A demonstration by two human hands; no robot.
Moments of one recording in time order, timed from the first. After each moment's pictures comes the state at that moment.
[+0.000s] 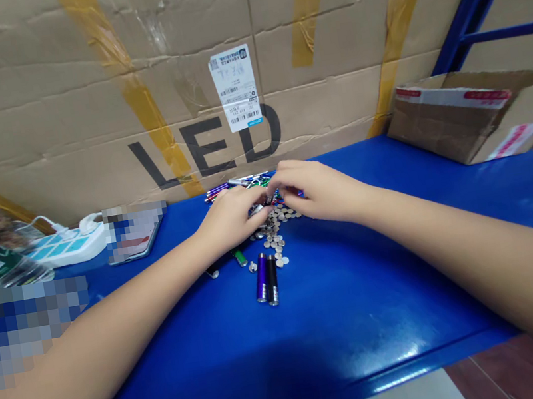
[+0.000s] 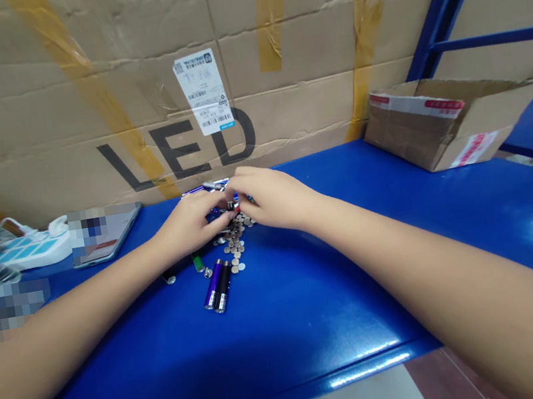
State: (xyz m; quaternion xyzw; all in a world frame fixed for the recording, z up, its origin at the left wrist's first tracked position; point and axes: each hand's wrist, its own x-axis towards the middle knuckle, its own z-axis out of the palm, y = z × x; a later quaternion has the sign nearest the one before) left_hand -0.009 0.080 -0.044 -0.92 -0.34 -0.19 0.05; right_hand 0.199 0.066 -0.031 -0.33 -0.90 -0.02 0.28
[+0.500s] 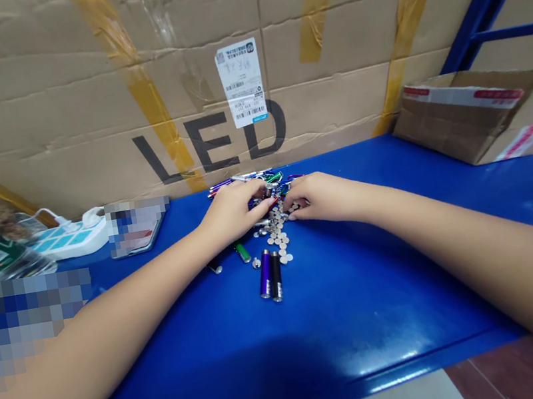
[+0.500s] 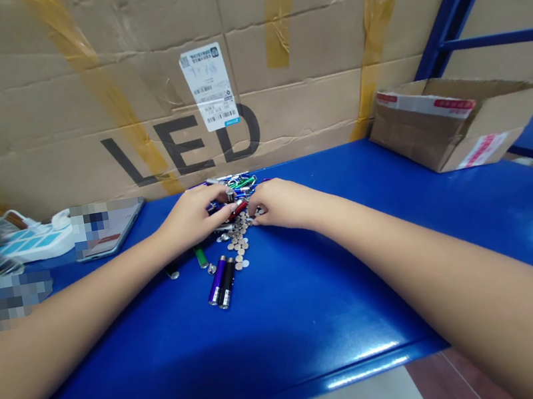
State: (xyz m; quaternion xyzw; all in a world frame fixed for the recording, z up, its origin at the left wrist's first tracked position) left_hand -0.011 0.082 -0.044 -0.90 -0.37 -0.22 0.04; right_hand 0.201 0.078 -0.044 -0.36 -0.92 0.04 0.13
